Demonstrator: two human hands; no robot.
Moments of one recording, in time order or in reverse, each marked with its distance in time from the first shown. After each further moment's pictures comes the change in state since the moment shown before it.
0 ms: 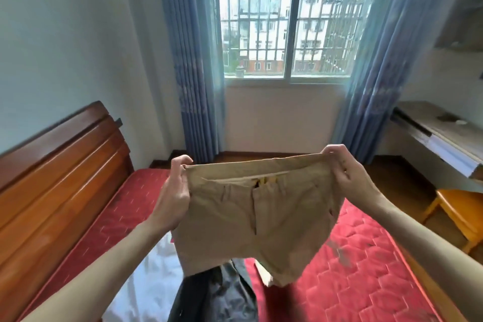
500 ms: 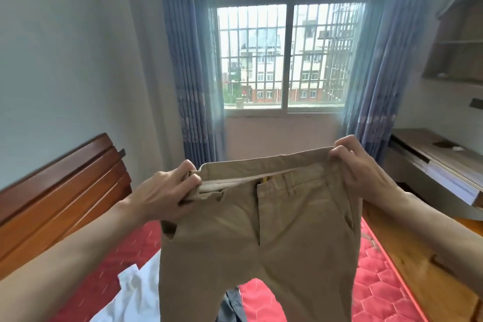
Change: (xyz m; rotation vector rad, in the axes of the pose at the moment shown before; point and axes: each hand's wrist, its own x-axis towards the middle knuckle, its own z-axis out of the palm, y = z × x) left_hand 0.058 0.100 -0.059 0.759 -0.174 0.889; right_hand 0.056 -0.014 -0.098 -0.493 -0.009 -0.494
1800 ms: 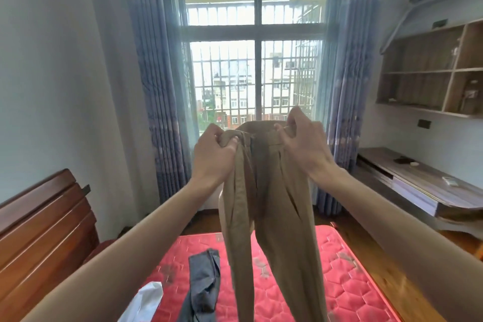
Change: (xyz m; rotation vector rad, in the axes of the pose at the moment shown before) left_hand 0.201 0.043 -0.007 -0.859 0.421 -0.927; right_hand 0.117 -0.084 -0.045 0.169 0.352 0.389
